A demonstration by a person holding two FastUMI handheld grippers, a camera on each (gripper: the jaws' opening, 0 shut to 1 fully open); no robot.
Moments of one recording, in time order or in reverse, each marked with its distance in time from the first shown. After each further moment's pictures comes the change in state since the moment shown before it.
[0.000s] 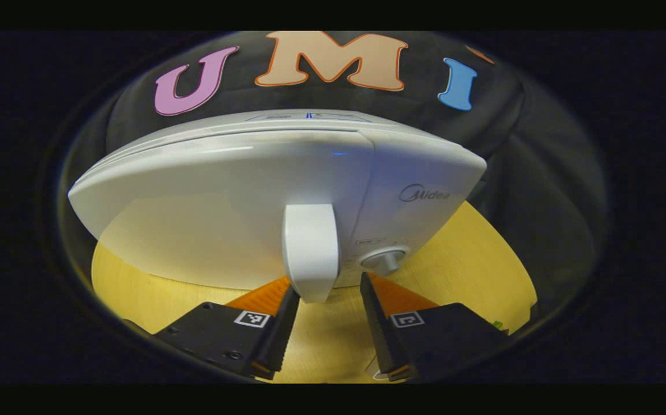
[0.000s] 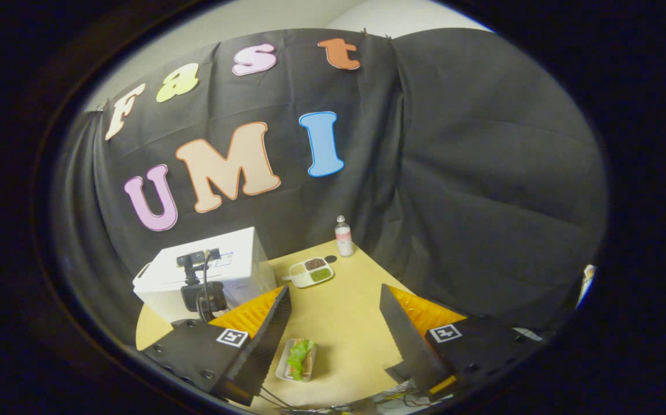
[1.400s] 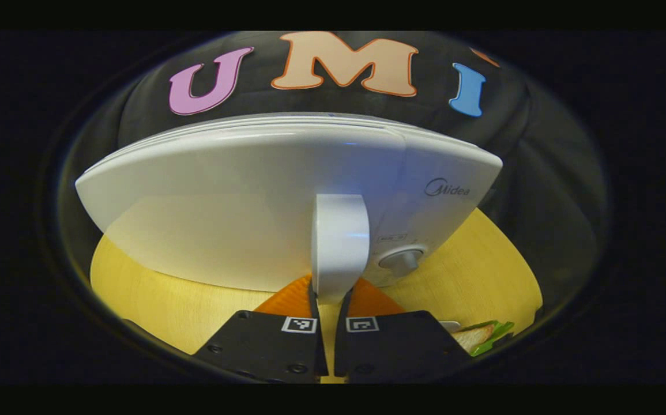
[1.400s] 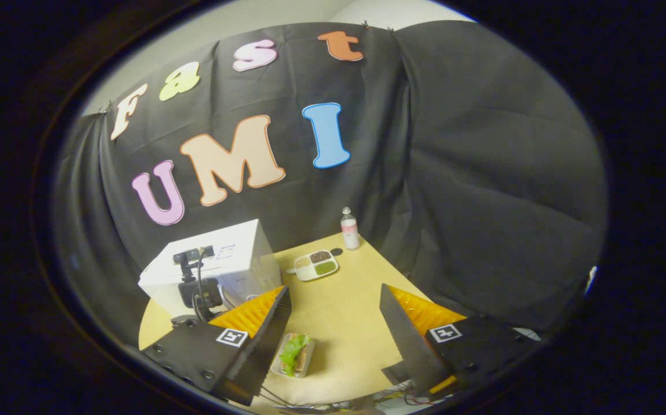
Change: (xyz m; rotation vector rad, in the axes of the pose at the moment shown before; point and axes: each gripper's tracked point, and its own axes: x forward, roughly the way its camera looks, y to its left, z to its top) left arm 0.001 0.012 -0.004 -0.032 -0.059 0.032; right arm 0.009 -0.015 -0.012 -0.007 0.049 0.073
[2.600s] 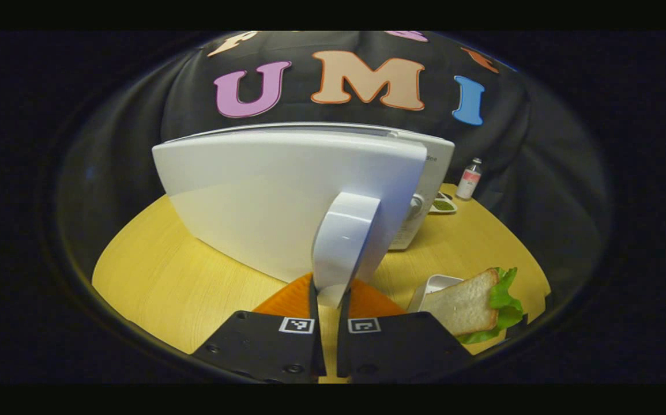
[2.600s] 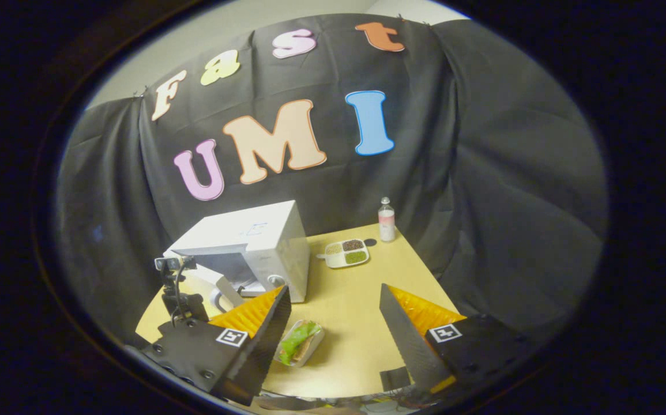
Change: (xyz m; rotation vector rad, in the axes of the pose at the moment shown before) left arm -0.096 0.030 -0.069 -0.041 -0.085 0.113; right arm 0.015 0.010 -0.023 -0.102 0.057 0.249
